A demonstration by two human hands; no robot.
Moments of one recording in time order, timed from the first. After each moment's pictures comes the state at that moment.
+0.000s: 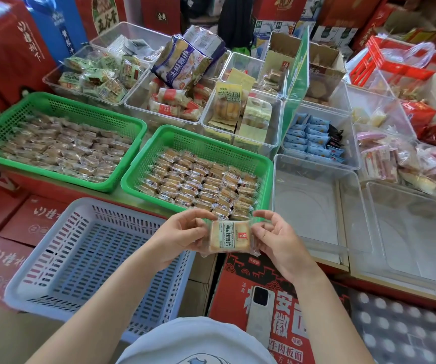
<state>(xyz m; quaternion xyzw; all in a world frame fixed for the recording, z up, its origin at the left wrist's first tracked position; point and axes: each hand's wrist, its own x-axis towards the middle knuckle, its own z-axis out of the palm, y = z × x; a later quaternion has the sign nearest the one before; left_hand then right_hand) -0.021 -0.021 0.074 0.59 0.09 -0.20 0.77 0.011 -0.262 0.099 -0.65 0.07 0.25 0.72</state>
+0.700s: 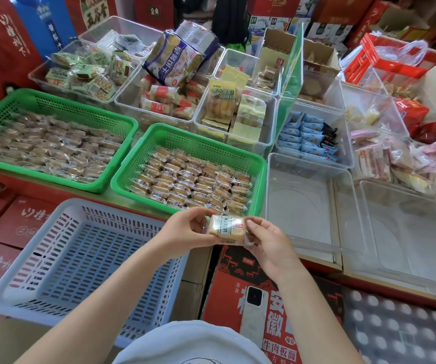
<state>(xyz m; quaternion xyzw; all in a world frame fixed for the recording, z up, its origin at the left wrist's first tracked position) 0.000 -0.041 0.076 0.78 0.04 -0.16 0.60 0.018 -0.251 0.091 -0.57 0.22 0.25 0.75</state>
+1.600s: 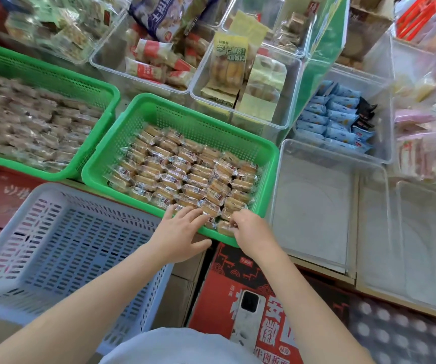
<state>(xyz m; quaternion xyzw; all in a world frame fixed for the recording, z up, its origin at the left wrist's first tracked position) 0.072 -0.059 -0.041 0.95 -0.09 -0.26 0.11 0.126 -0.254 -0.019 -0.95 -0.20 0.23 0.11</state>
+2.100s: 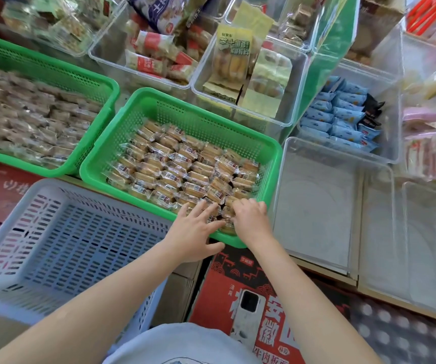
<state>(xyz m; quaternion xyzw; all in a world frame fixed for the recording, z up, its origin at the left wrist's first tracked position) 0.085 -0.085 -0.044 0.95 -0.12 -0.29 0.09 0.149 -0.247 -0.050 -0.96 -0.21 0.17 0.04</state>
